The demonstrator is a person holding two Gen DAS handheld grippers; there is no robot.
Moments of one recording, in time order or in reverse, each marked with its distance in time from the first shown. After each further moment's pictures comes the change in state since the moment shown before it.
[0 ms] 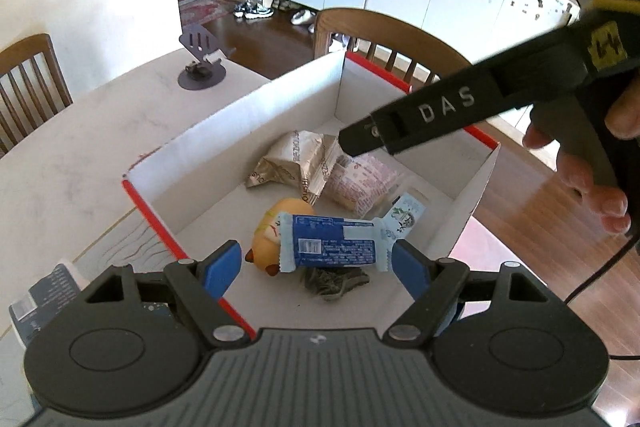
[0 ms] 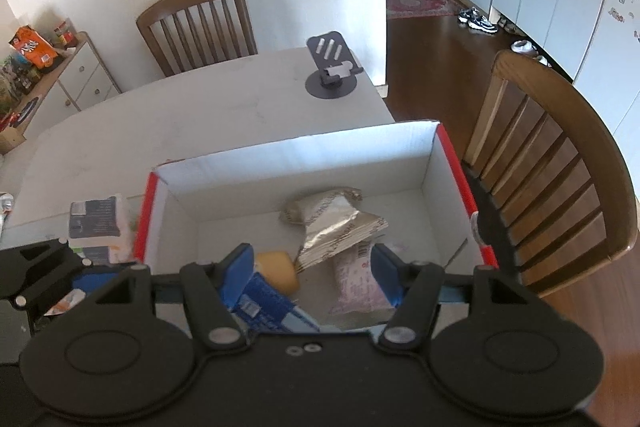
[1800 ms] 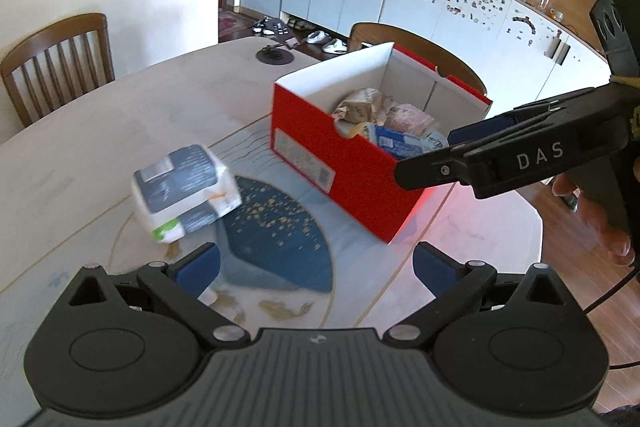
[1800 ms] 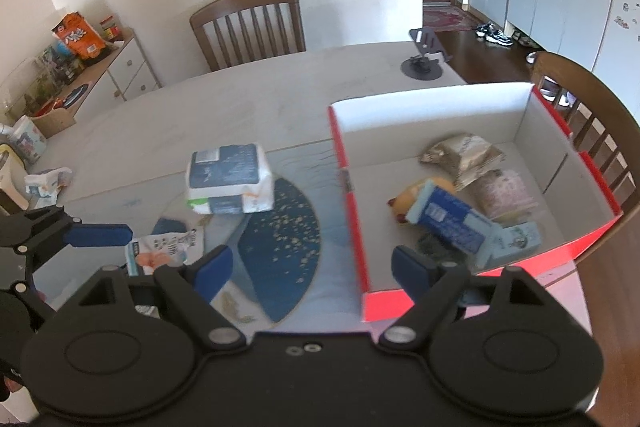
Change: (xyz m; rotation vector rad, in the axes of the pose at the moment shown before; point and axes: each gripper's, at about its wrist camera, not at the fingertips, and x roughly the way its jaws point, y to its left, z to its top) left arm -0.127 0.104 -0.137 -0.055 -0.081 -0.018; right arm -0.037 0.168 -0.088 0.008 -0.067 0.021
